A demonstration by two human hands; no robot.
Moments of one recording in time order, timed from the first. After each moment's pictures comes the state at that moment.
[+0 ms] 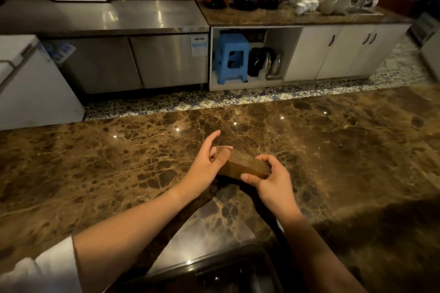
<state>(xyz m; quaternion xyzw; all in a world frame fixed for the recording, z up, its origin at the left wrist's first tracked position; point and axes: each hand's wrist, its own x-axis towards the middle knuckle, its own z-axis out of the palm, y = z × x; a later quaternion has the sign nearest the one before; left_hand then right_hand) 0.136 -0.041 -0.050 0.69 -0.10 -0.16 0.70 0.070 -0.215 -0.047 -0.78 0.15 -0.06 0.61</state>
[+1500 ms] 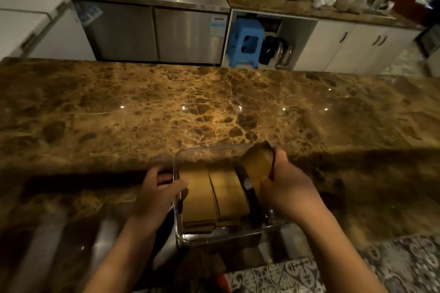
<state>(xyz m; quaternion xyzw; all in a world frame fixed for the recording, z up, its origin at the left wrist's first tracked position) -0.136 0.121 -0.045 0.68 0.20 -0.08 0.70 -0.135 -0.116 0.033 -0.96 0.14 0.12 0.22</state>
